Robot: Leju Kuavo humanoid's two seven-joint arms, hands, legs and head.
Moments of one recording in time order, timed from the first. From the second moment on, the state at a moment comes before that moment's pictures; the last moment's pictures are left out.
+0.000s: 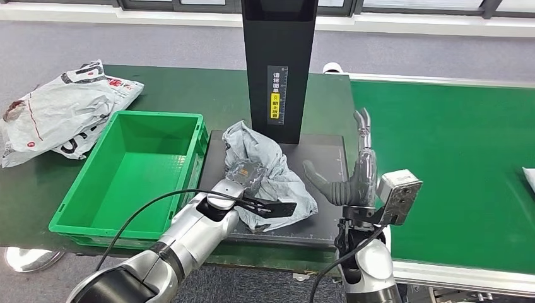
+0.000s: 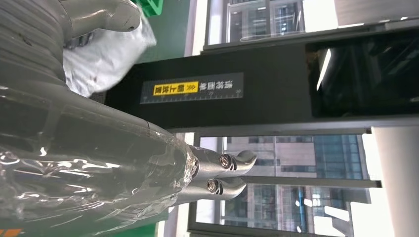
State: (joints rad) left arm -0.67 -0.30 -0.34 -0.58 -1.55 0.00 0.20; right arm -0.16 0.24 0.28 -1.51 0.08 -0.05 -0.39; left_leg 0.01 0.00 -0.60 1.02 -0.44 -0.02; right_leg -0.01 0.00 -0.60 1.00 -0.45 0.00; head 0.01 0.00
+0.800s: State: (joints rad) left arm -0.50 -0.21 -0.27 -1.31 -1.49 0.30 0.22; right arm -0.01 0.25 0.21 -1.69 0.12 -0.14 -0.34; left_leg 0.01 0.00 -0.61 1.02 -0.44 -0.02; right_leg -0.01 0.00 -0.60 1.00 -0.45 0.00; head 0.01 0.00
